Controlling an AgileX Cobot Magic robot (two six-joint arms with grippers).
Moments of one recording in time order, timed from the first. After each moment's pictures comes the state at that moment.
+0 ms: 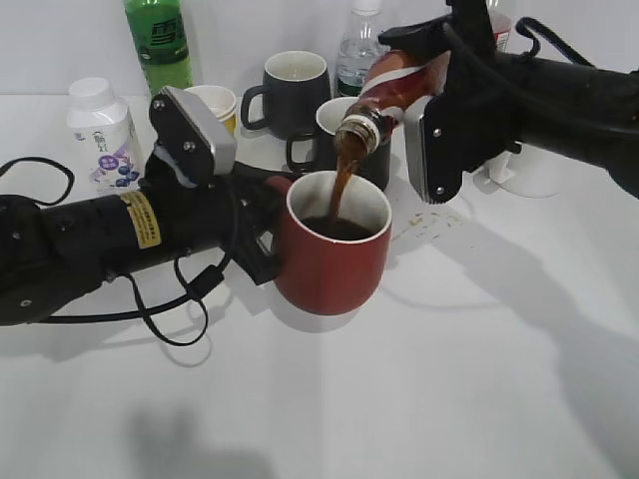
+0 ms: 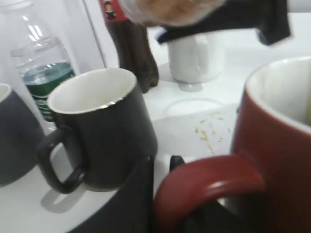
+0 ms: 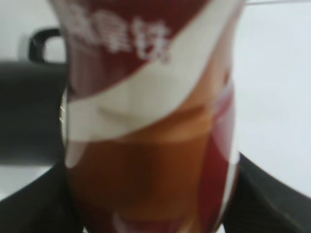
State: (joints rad) left arm -0.54 1.83 -0.70 0.53 -0.90 -0.09; right arm 0.39 1.69 -0.85 -0.53 -0.66 -1.25
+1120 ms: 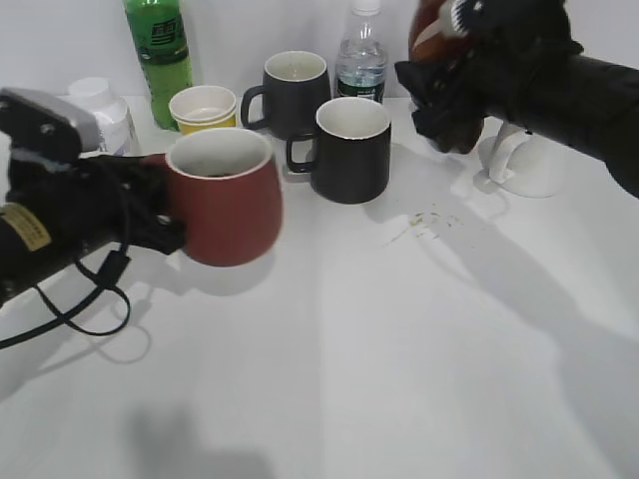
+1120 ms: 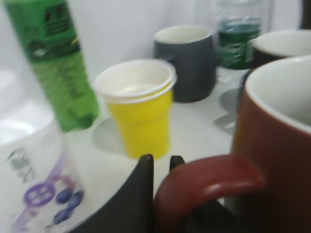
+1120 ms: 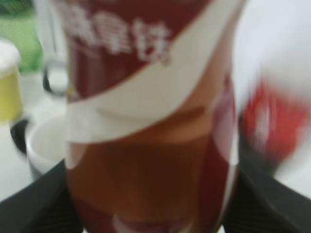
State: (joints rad) left arm -0.42 1.68 -0.47 0.16 -0.96 -0.03; right arm 0.40 1.69 -0.85 -0.19 -0.62 -0.18
